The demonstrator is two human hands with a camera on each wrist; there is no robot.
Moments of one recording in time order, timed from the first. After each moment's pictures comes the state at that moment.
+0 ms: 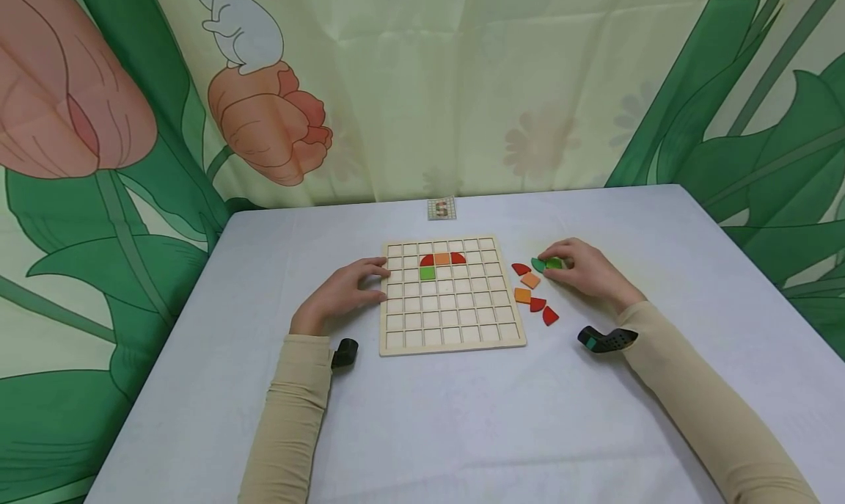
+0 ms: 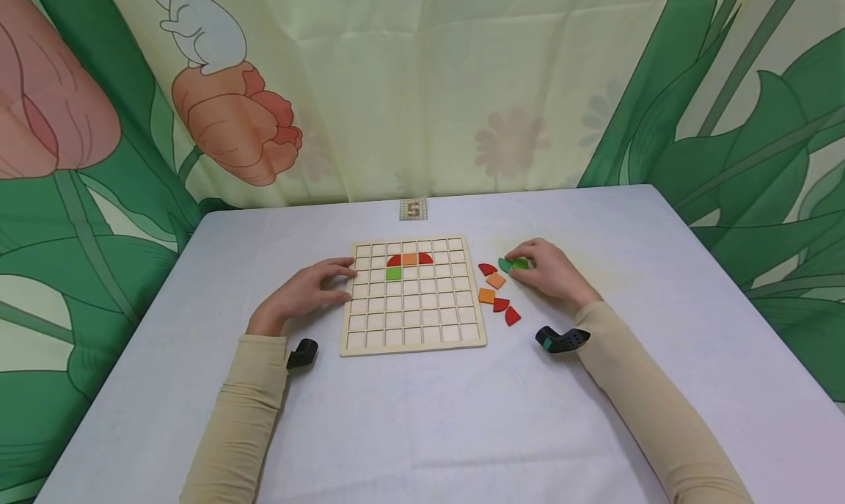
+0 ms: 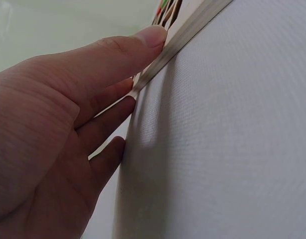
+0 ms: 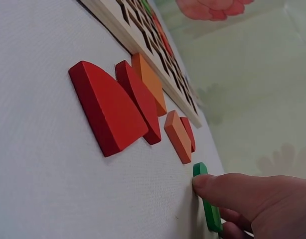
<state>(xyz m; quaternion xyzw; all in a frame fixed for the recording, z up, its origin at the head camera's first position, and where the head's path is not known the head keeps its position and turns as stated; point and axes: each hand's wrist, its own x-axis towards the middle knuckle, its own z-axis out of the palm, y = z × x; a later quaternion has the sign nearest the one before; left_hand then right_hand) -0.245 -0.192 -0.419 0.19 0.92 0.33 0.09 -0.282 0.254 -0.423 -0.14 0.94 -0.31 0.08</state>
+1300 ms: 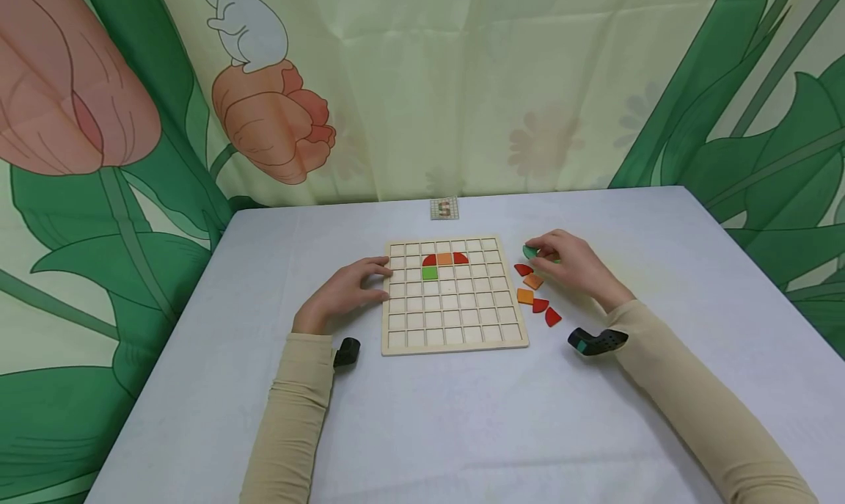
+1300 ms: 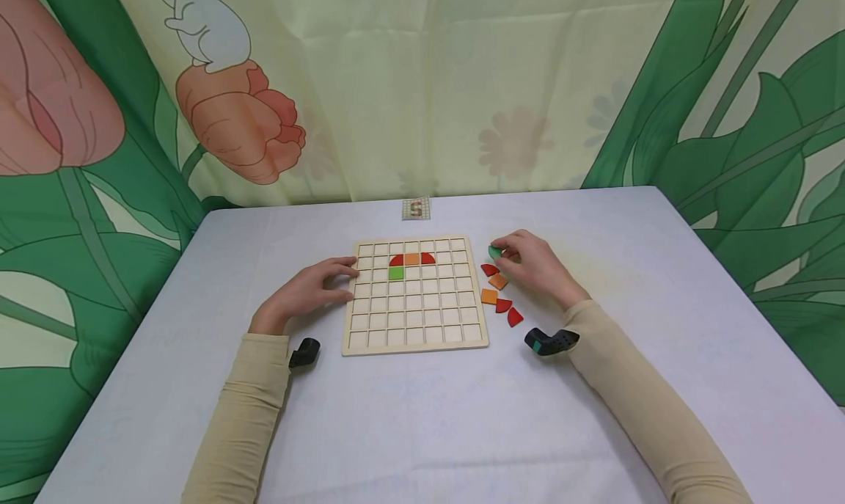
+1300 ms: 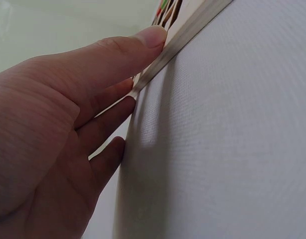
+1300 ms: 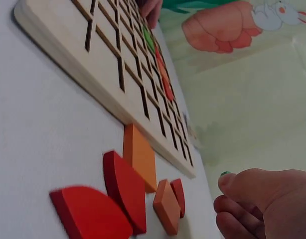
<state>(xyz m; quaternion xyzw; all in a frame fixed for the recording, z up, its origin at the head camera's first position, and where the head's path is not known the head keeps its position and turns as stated) -0.244 -0.192 -0.417 0.19 0.92 0.33 0.09 -0.277 0.220 -0.404 -0.20 0.93 -0.31 0.00</state>
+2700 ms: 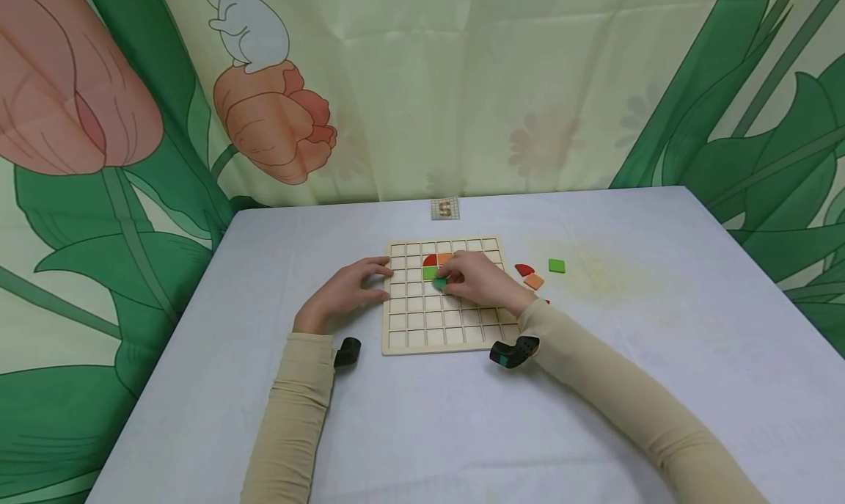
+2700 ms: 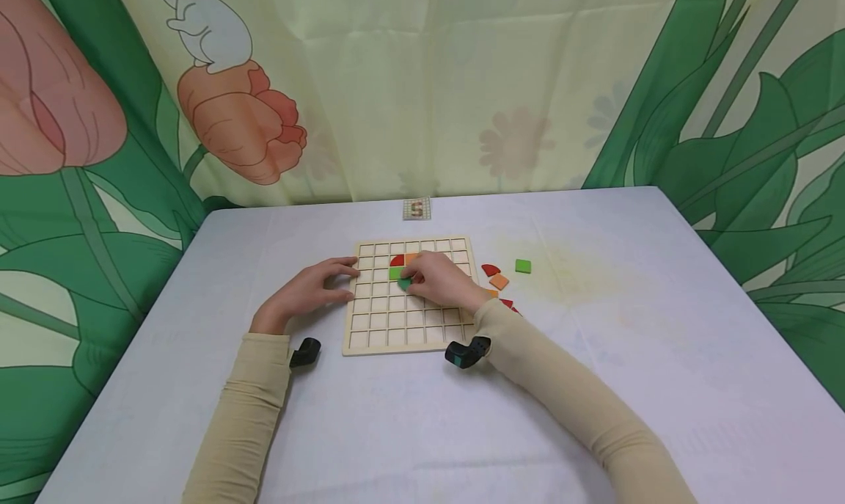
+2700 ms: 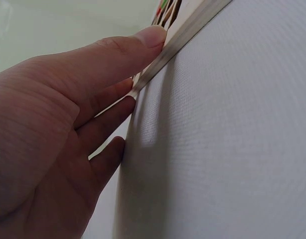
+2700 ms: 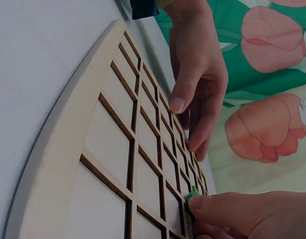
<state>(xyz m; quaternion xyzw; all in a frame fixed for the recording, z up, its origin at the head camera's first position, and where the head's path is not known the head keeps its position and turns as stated) -0.244 -0.191 -0.417 0.19 0.92 0.33 0.09 -0.263 0.090 -0.404 -0.36 0.89 -0.28 0.06</state>
